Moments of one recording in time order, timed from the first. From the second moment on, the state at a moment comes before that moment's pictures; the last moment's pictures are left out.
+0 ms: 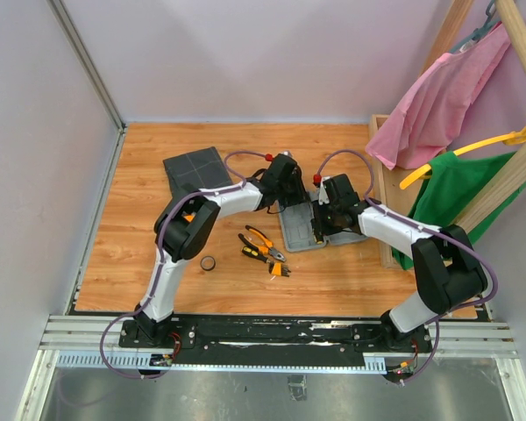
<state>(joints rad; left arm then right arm) -0.70 2.17 1.50 -0.03 0.04 -0.85 0.47 1.55 0.88 -0.32 -0.09 0.17</state>
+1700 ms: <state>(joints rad) -0.75 2.30 1.78 -0.28 -0.08 -0.81 0.47 1.54 0.86 -0.27 -0.11 0.18</state>
